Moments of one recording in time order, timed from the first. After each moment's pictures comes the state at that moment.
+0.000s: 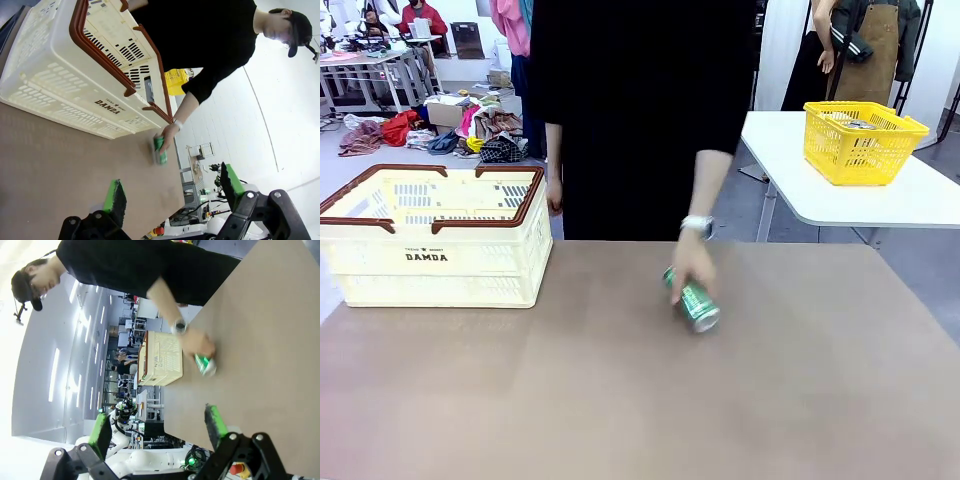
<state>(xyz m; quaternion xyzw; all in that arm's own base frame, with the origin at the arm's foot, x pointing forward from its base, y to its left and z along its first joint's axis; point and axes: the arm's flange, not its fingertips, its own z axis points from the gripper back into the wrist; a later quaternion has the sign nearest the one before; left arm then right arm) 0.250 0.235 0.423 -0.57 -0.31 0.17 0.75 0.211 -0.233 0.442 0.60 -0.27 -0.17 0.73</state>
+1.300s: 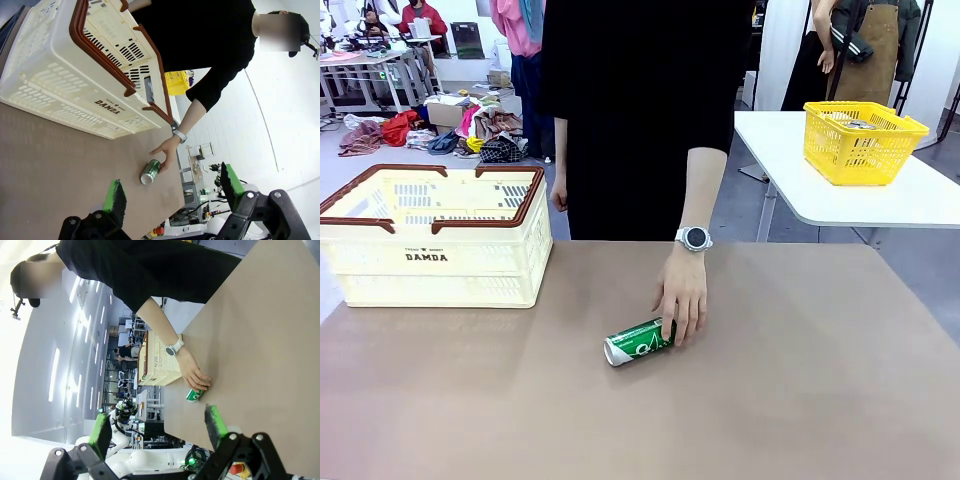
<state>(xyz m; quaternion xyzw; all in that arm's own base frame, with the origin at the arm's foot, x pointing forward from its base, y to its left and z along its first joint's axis) 0.250 0.235 0.423 -0.57 -0.31 0.17 0.75 0.211 -0.233 0.442 0.60 -0.27 -0.17 0.73</state>
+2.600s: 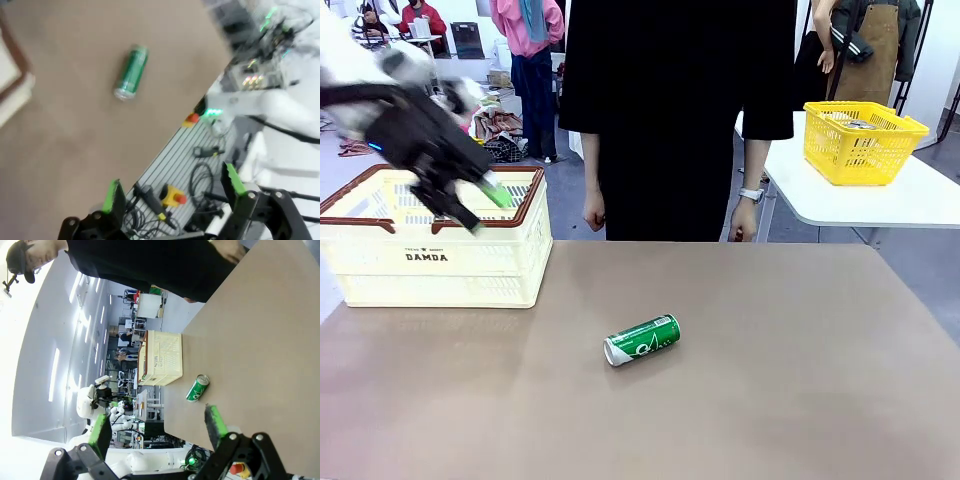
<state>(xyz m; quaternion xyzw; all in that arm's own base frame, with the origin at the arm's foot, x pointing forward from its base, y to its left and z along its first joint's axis) 0.378 -0.129 0.543 -0.34 -0.02 -0.24 0.91 0.212 -0.233 0.441 0.60 -0.27 -0.17 0.73</state>
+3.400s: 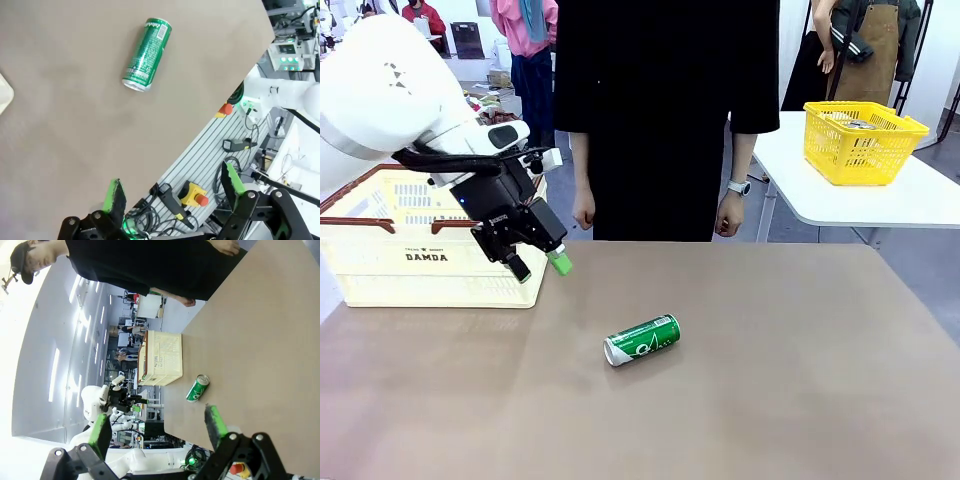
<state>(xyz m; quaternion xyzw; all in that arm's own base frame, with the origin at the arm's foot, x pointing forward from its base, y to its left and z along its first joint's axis) 0.369 -0.206 0.487 -0.26 0.01 -0.25 0.93 0.211 -0.233 0.441 0.60 -0.27 -0.17 0.73</state>
